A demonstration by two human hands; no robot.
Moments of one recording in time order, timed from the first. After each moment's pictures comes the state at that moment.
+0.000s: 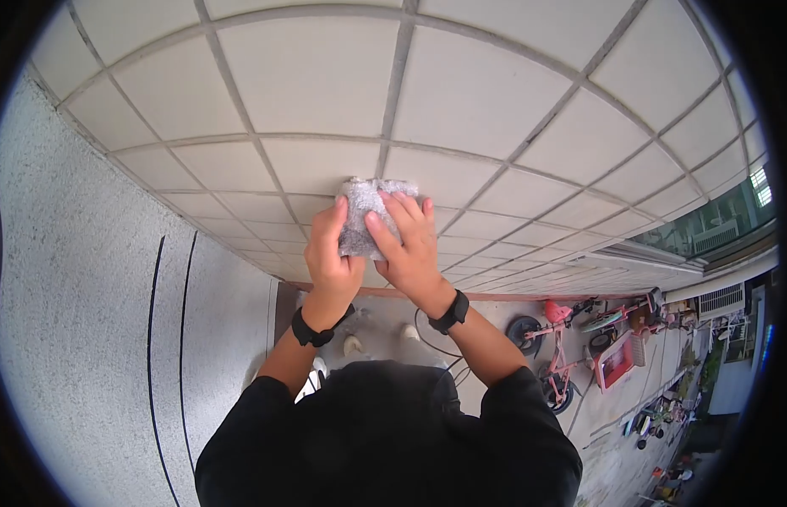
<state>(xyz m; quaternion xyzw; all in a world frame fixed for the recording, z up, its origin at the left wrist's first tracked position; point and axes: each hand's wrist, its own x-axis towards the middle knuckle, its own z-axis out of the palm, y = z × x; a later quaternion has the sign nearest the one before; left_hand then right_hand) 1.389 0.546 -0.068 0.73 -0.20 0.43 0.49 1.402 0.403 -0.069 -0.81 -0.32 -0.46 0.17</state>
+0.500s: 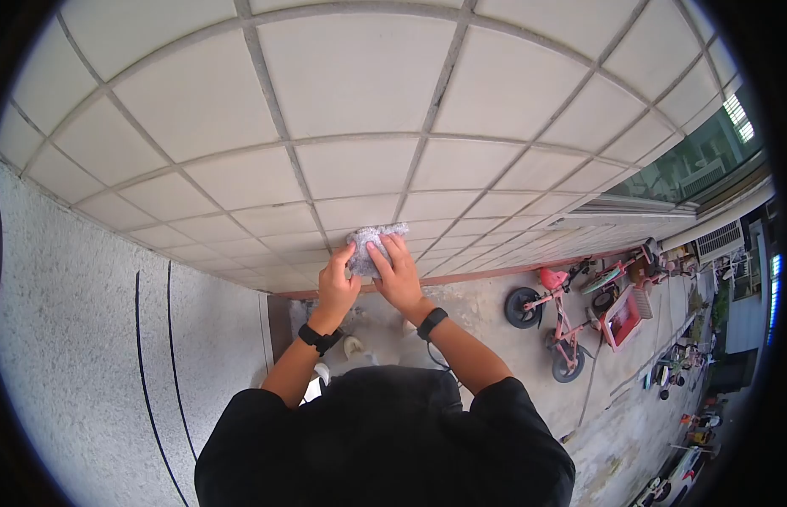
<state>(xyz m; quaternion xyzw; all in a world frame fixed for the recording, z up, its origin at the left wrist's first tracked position) 1.378 0.502 -0.210 0.79 -0.24 0.27 0.49 1.358 0.345 -0.207 -0.88 -0.21 -0.35 0.23</state>
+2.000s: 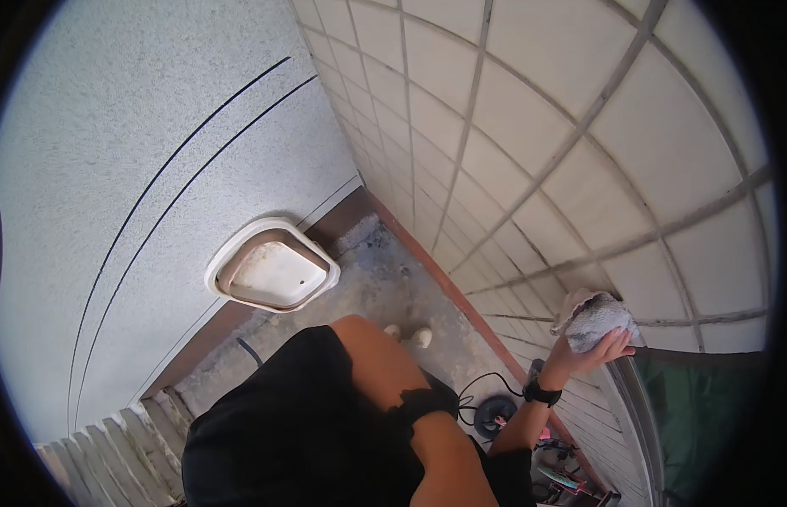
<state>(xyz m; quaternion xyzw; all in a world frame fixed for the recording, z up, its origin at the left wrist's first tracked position) 1.219 0.161 0.063 0.13 -0.63 -0.32 0.70 1.373 0.013 -0.128 -0.75 -0.21 -0.60 0.15</state>
